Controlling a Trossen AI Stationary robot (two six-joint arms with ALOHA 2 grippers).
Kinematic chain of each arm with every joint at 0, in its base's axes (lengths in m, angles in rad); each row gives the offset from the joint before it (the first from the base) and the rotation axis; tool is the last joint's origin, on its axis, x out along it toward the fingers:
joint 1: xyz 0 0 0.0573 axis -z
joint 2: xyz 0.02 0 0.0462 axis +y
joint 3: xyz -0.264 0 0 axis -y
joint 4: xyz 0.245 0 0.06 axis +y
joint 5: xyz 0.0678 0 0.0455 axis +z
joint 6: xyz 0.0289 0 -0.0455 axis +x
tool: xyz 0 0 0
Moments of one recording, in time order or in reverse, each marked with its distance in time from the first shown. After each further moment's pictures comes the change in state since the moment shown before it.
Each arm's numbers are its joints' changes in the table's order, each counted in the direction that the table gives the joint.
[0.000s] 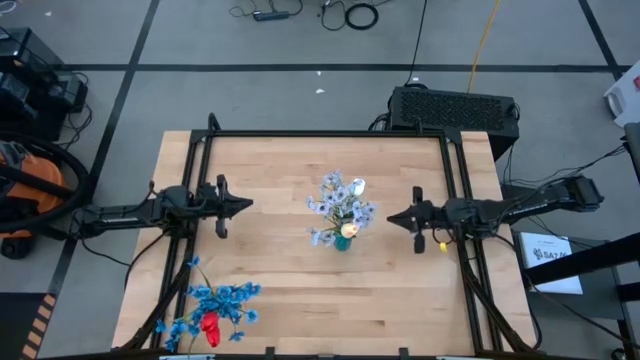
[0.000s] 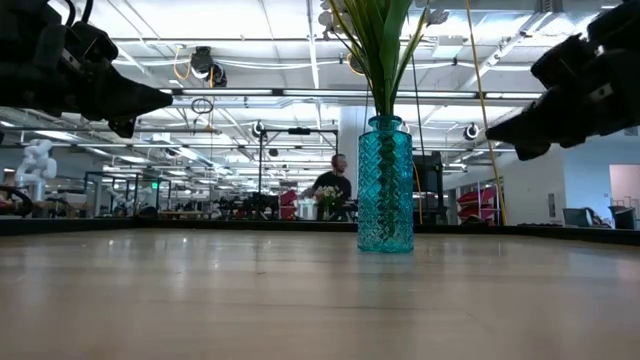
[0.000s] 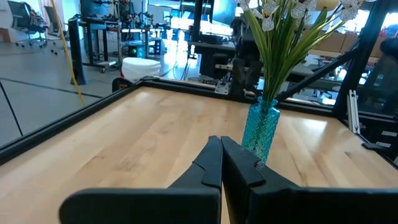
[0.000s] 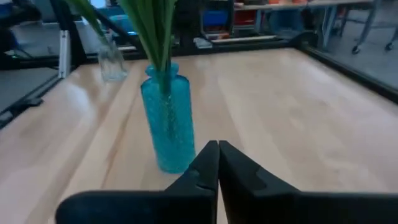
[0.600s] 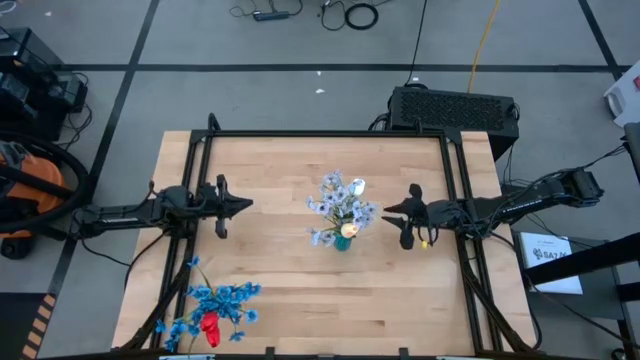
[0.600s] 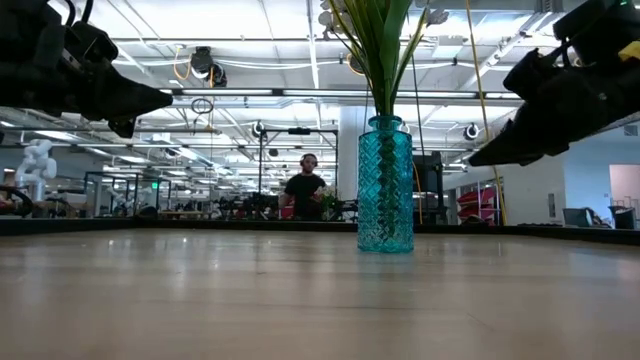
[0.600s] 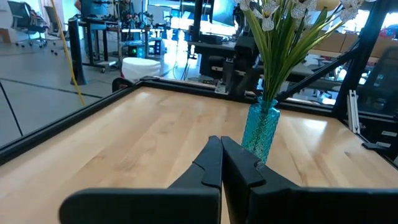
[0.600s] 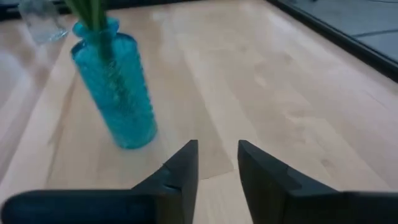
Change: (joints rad) left arm 0.000 0.000 0.000 0.000 0.000 0.000; right arm -0.008 0.231 0.149 0.170 -0.166 0.086
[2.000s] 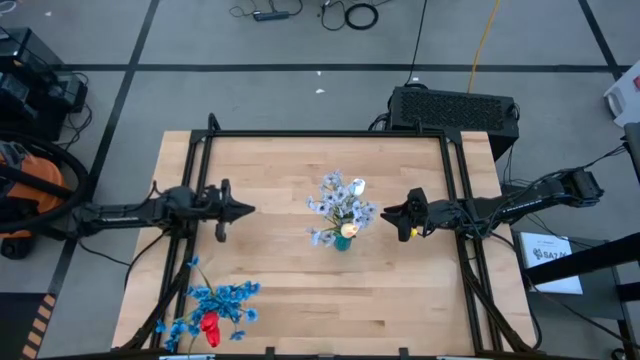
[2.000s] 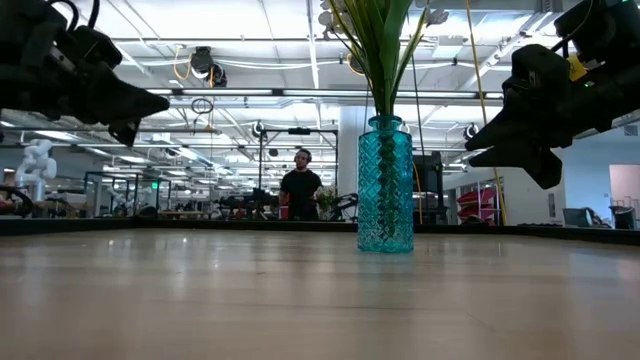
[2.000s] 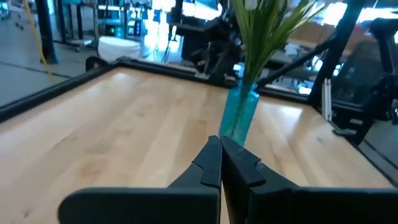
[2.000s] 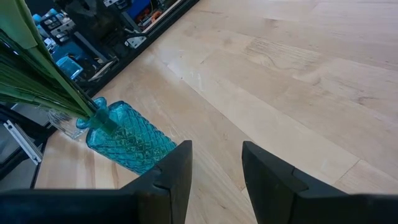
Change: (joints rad) left arm 0.000 0.059 0.001 0.000 -0.090 -0.058; right arm -0.001 0.000 0.000 -0.028 -0.014 0.590
